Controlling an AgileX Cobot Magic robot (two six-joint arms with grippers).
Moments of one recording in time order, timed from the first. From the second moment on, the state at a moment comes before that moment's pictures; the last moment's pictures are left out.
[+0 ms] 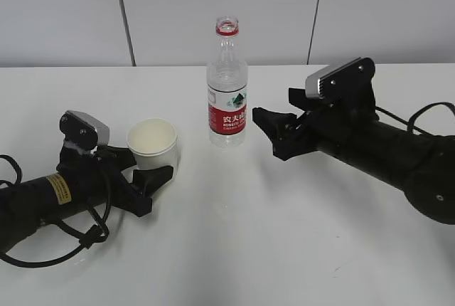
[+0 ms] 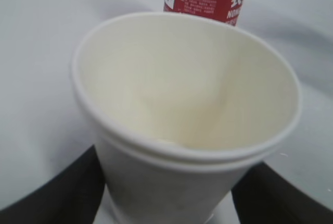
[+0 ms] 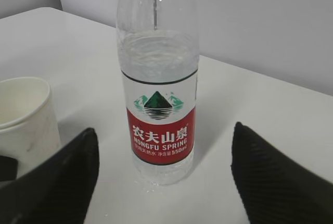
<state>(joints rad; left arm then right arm) -0.22 2.15 -0.63 0.59 -1.14 -0.23 0.30 1.89 -0.69 -0.36 -0.94 0.10</state>
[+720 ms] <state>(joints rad) -0.22 2.15 -0.63 0.51 -1.14 -0.23 0.30 2.19 -0.82 -0.38 -1.13 0.04</state>
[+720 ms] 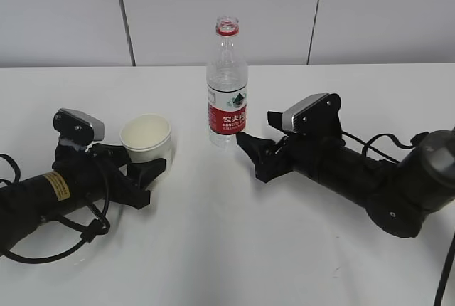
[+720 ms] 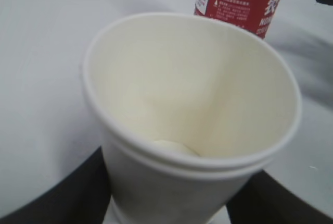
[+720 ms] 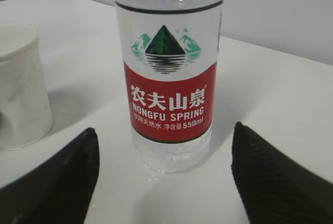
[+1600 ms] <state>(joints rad) -0.22 2.15 -0.63 0.51 -1.14 -0.23 0.30 2.37 -1.19 -0.50 -1.03 0.18</state>
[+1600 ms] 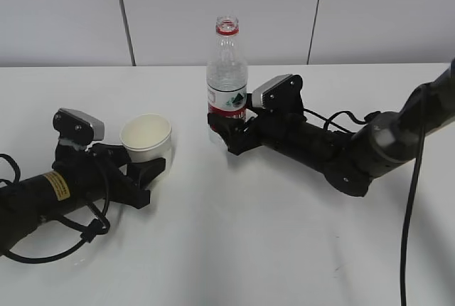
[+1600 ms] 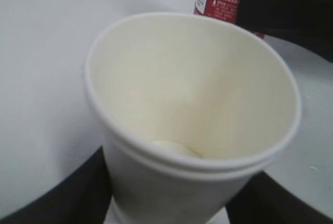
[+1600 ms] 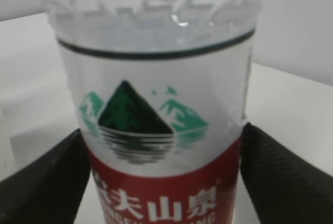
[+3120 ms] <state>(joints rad) -0.23 1.95 -0.63 0.66 -0.98 -0.29 0.30 2.18 -1.12 -0.71 -0.85 0.07</state>
